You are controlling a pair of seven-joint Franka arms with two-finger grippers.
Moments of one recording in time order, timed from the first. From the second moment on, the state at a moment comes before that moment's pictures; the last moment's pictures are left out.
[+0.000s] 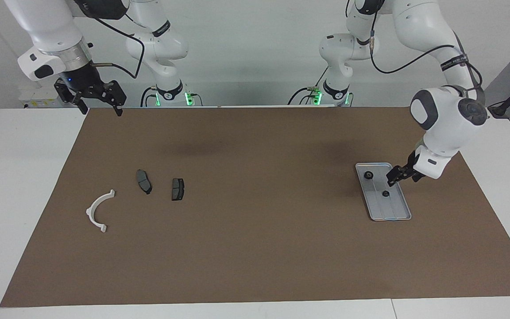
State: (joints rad) left arm -0.04 0.19 0.08 -1.79 -0.05 1.95 -0.05; right arm -0.02 -0.08 -0.02 -1.63 -0.03 1.54 0.05
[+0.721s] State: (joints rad) left arm -0.03 -0.04 0.07 -1.78 -0.05 1.66 -0.05; right arm -0.02 -0.08 -0.02 -1.64 -0.03 1.54 0.03
